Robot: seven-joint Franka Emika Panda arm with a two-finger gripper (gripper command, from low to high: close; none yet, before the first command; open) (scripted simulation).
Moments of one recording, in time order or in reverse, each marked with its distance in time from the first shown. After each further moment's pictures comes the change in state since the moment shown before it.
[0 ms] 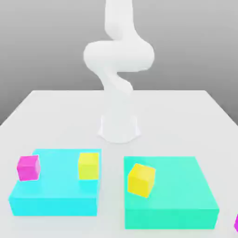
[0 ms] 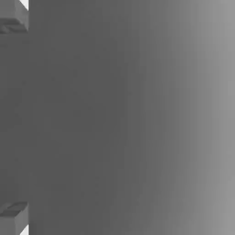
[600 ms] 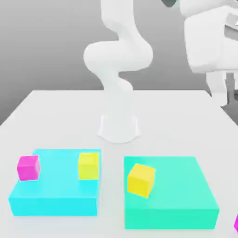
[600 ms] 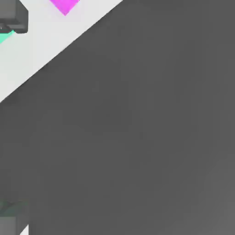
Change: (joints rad) arm 0.262 0.659 0.058 0.099 0.000 0.143 -0.583
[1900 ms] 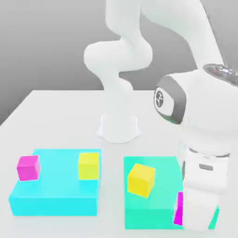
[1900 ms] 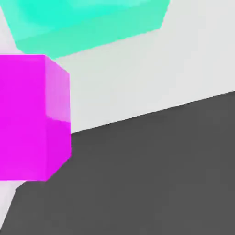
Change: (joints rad) arm -0.068 0.243 -0.153 -0.117 -0.142 0.050 -0.229
